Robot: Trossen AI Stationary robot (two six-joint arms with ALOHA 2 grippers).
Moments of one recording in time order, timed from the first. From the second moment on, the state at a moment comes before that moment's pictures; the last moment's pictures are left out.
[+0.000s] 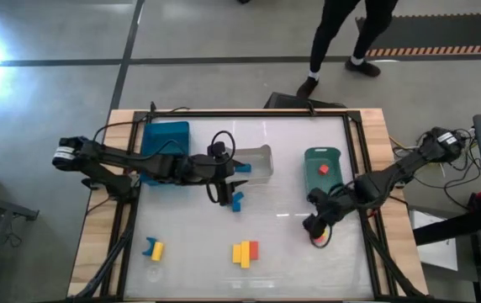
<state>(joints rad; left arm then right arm) -0.11 1.40 1.11 -0.14 -0.32 -0.03 0.50 1.19 0.87 -0.68 -0.04 1.42</state>
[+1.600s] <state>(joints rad) -0.11 1.41 1.09 -0.14 -0.35 0.07 0.59 1.76 1.21 -1.11 -0.11 1.53</state>
